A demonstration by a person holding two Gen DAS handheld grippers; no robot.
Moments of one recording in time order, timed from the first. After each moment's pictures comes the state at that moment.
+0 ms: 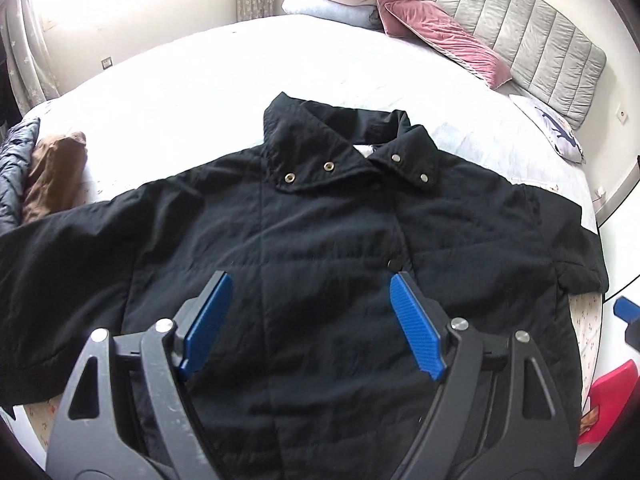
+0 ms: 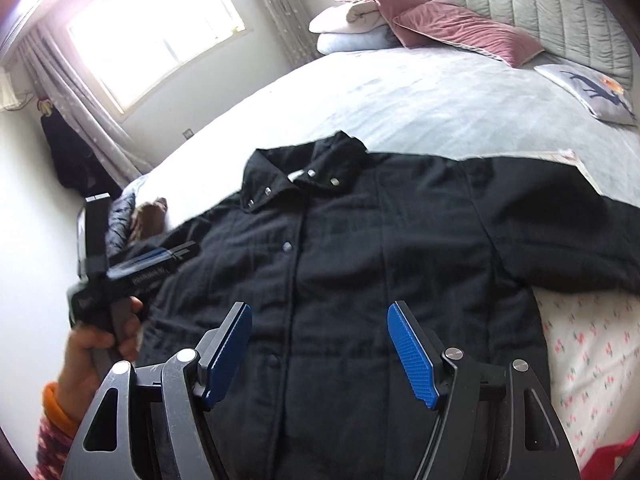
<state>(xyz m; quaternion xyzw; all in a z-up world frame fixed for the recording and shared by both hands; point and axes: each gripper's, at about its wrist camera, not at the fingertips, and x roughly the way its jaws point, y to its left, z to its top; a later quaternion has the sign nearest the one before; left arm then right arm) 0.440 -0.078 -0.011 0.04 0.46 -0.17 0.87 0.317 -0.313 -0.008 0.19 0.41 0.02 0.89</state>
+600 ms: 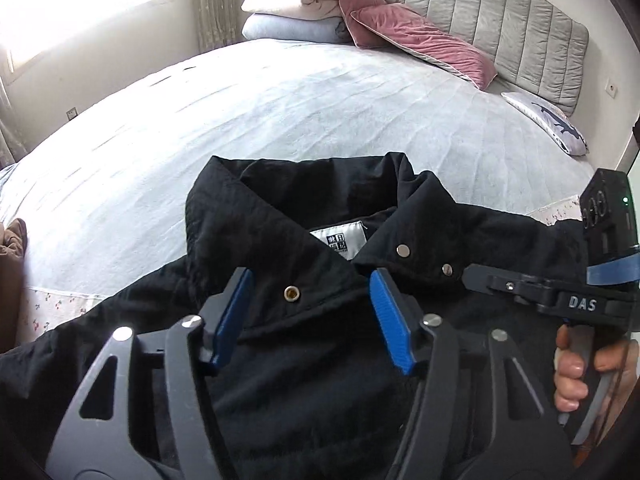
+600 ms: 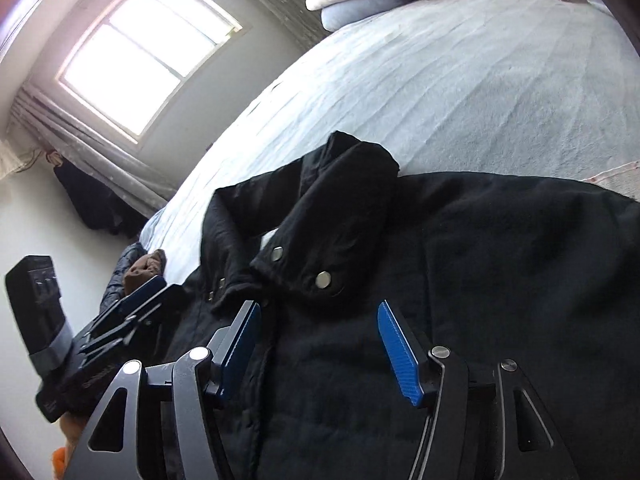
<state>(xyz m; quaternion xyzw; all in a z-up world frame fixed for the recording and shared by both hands) 0.557 -0.157 -0.050 0.09 0.41 -0.22 0.88 0.561 -0.372 -0.159 0.30 0.41 0.10 0.85</state>
